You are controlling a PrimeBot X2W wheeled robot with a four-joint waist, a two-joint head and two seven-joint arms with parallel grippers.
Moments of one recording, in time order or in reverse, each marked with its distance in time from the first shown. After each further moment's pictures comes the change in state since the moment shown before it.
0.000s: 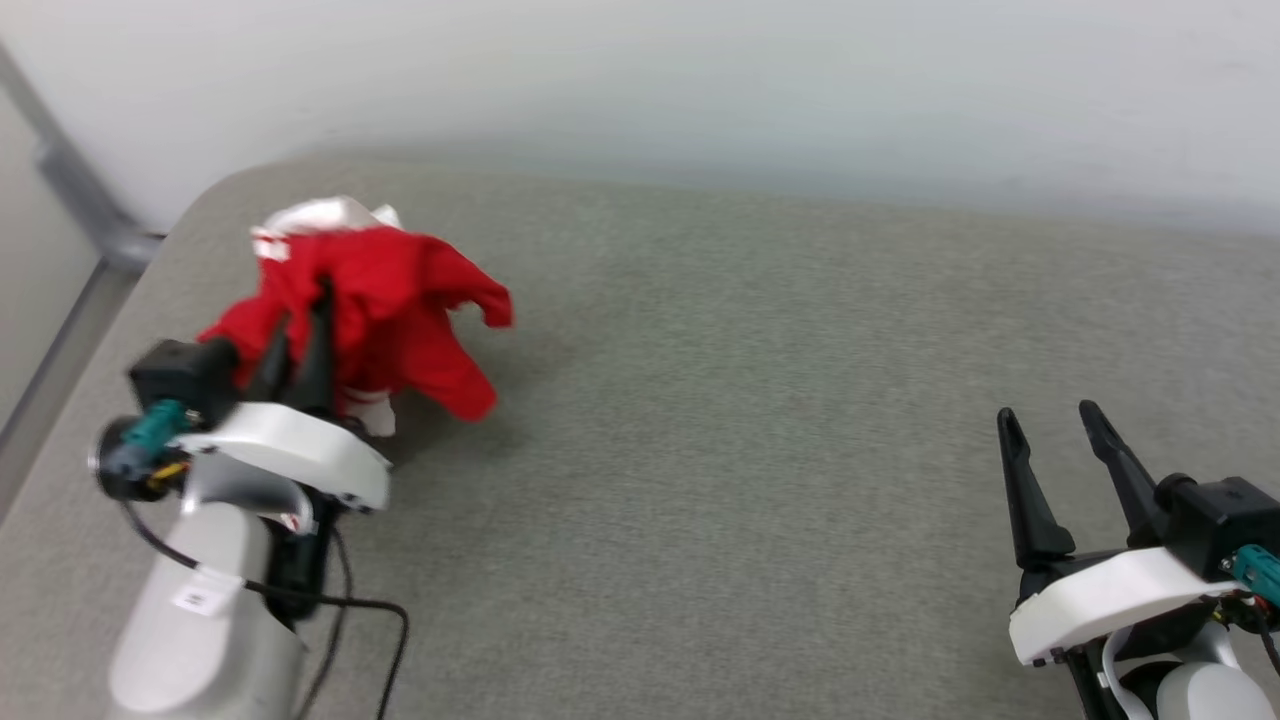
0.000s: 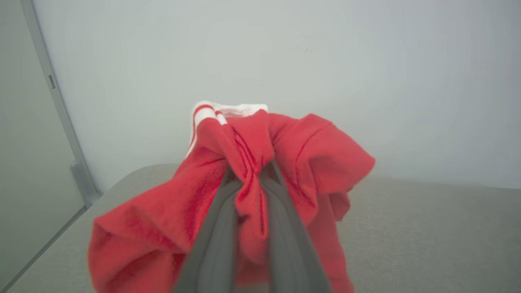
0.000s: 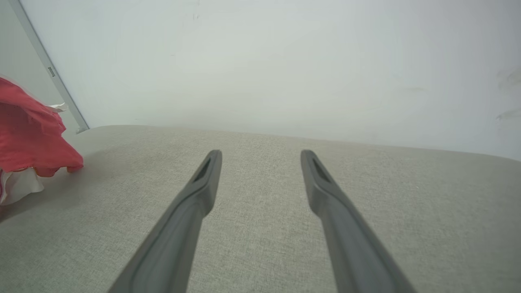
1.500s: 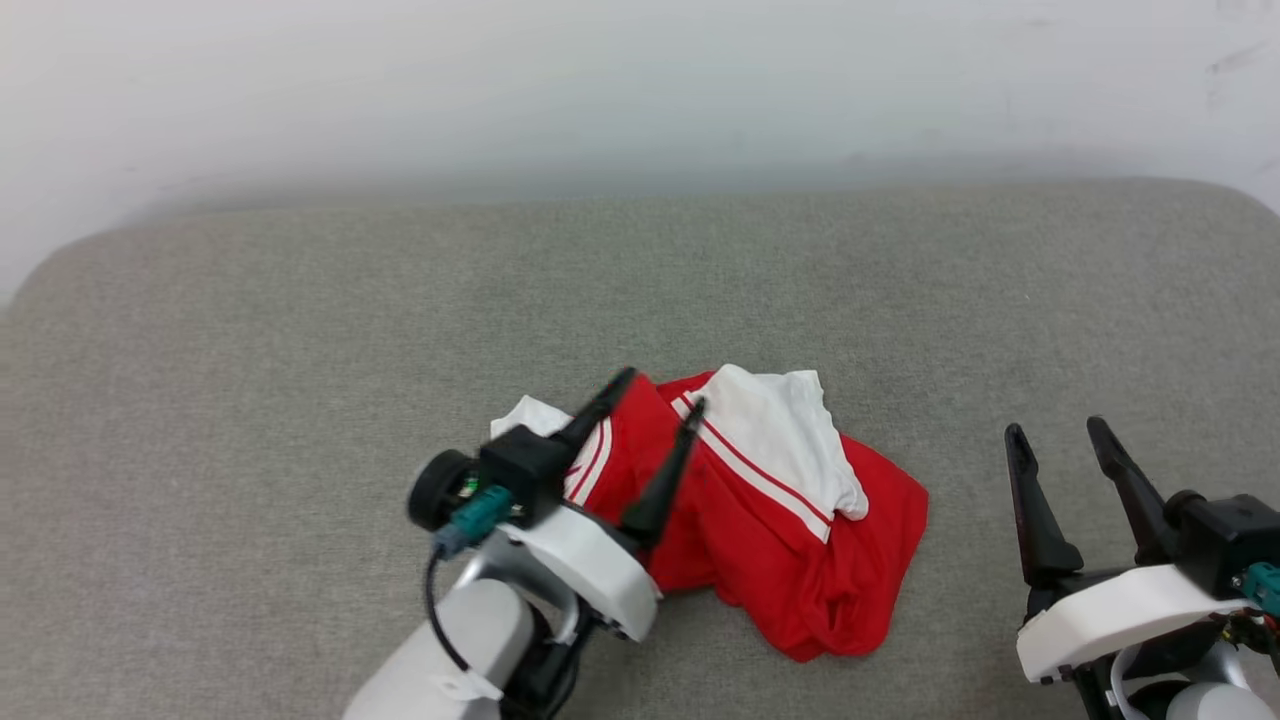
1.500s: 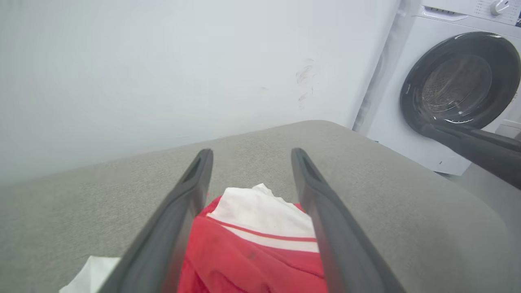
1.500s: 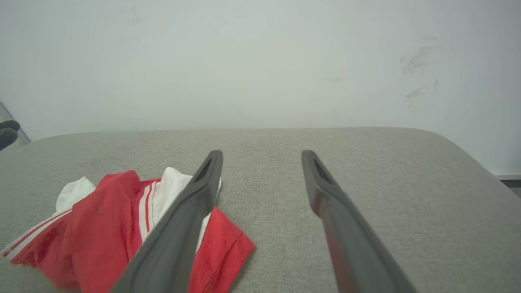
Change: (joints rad) left arm 0.036 -0.107 -0.517 -0.128 -0.080 0.048 -0.017; right arm 0.033 0.000 -0.009 -0.029 0.007 0.000 0.010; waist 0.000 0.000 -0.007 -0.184
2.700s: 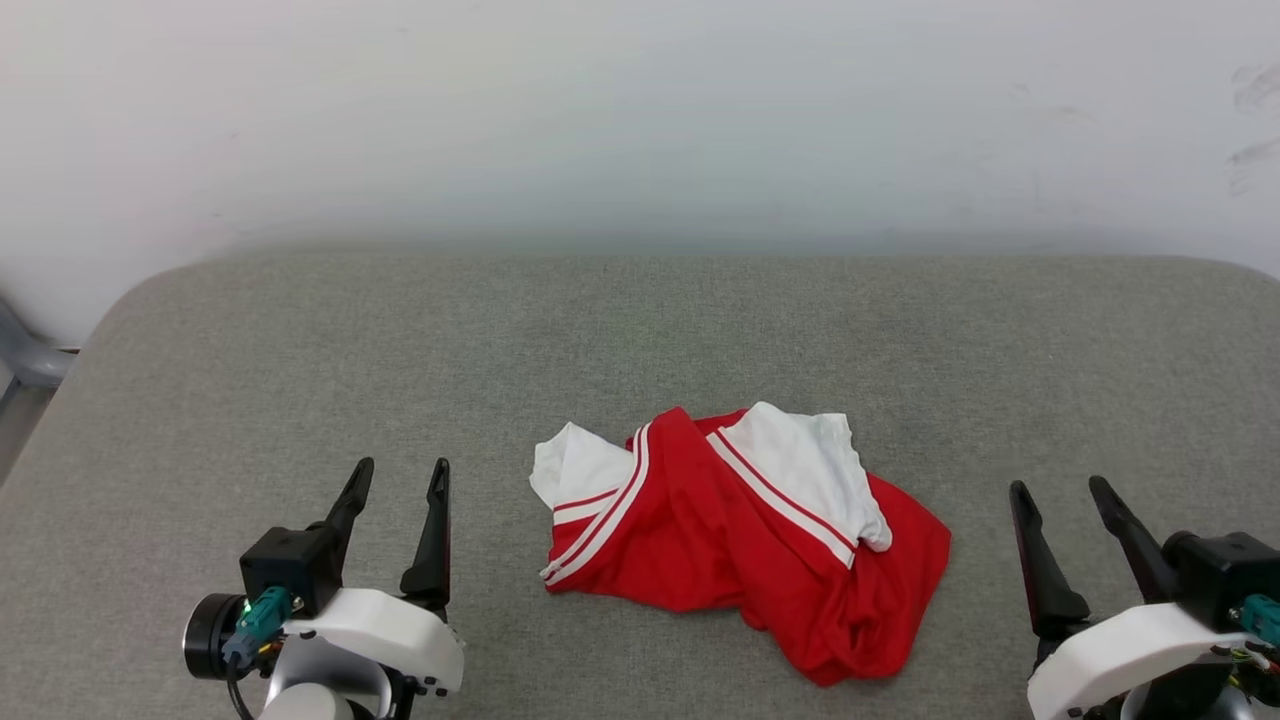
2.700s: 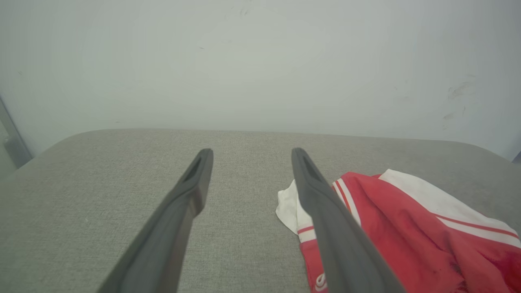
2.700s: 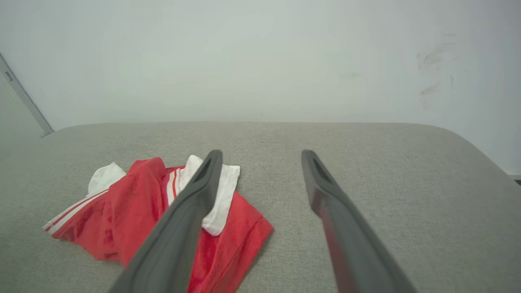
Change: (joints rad) left arm 0.280 0.121 0.316 -0.082 0.012 0.141 -0.012; right arm 0.087 0.000 -0.012 -0.036 0.013 0.000 0.074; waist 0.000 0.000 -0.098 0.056
